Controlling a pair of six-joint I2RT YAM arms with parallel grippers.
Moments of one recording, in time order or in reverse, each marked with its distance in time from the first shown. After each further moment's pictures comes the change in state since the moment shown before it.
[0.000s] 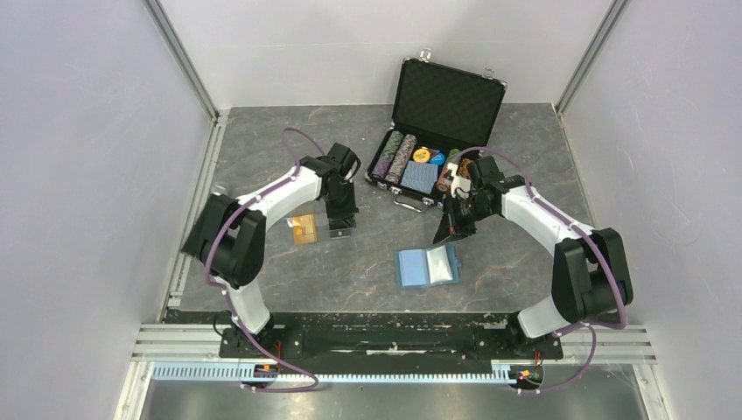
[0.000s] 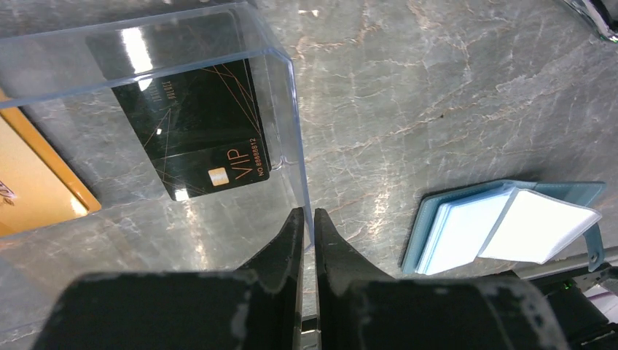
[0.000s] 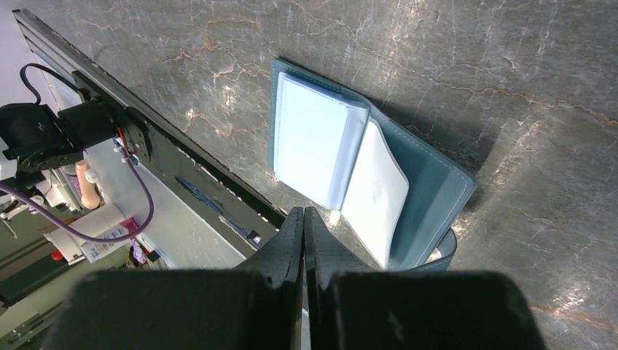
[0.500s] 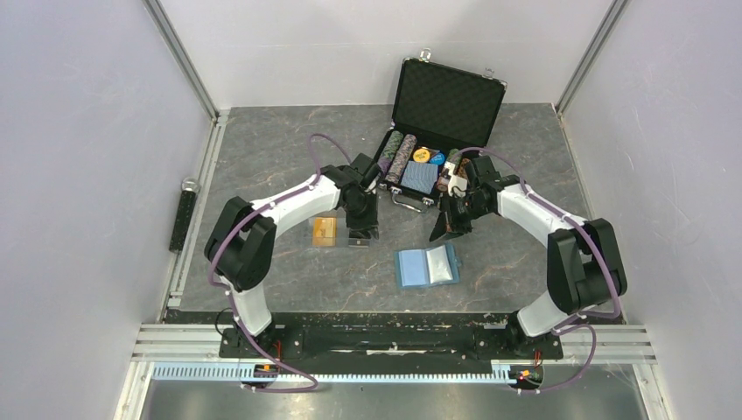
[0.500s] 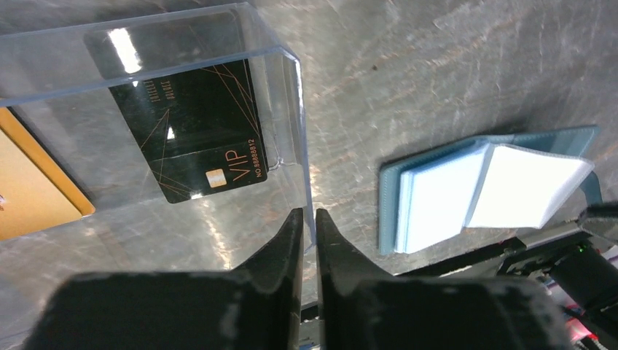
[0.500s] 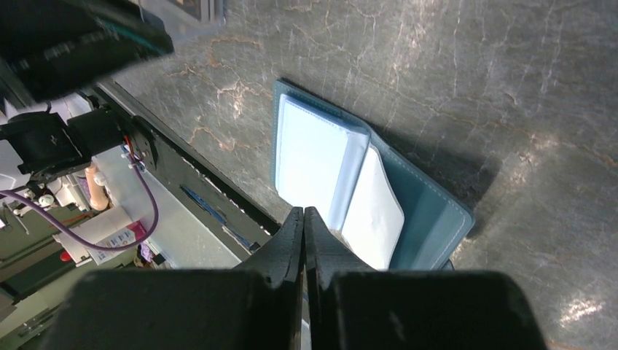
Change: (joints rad) left arm -0.140 0.017 0.012 0.029 0.040 -0.003; right arm 0.000 0.052 0.000 0.059 -0.021 0.012
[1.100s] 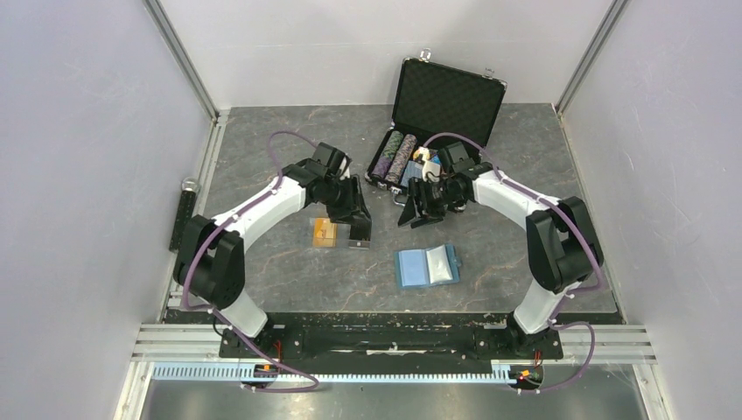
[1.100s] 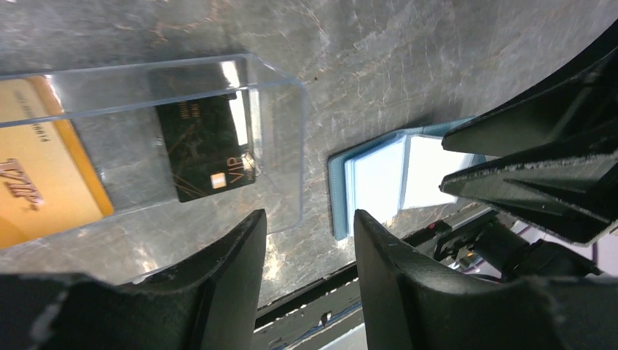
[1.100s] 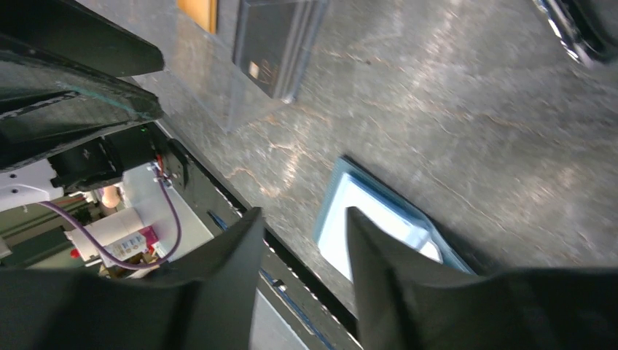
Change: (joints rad) left arm 0.133 -0.183 -0.111 0.123 0.136 -0.015; right arm 0.113 0.161 0.165 0.130 -0.037 0.086
